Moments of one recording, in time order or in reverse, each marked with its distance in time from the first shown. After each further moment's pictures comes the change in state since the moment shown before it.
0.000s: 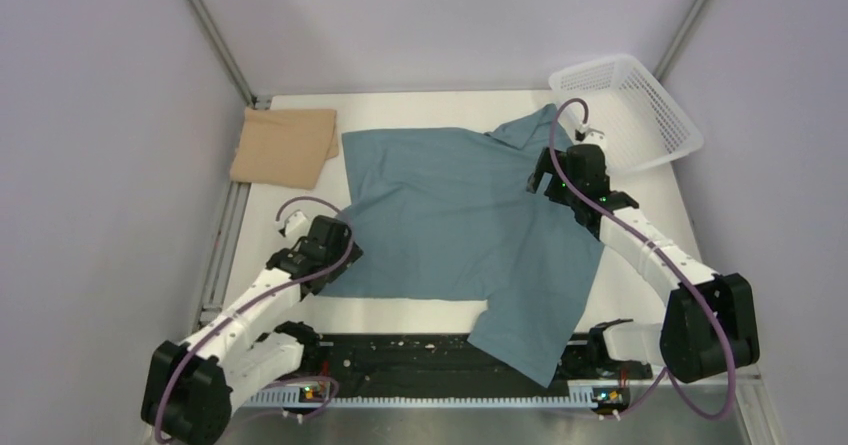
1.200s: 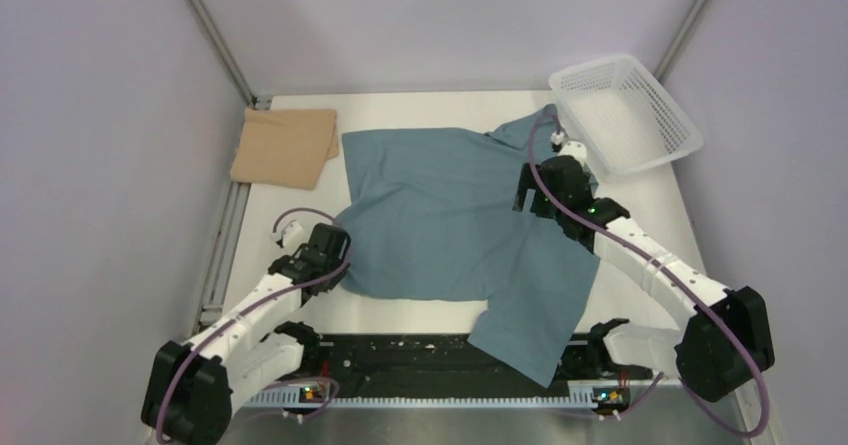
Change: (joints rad) left arm 0.002 -0.024 -0.055 -0.037 -0.040 -0.122; right arm 0.153 -0.082 0.008 -0.140 0.139 -0.001
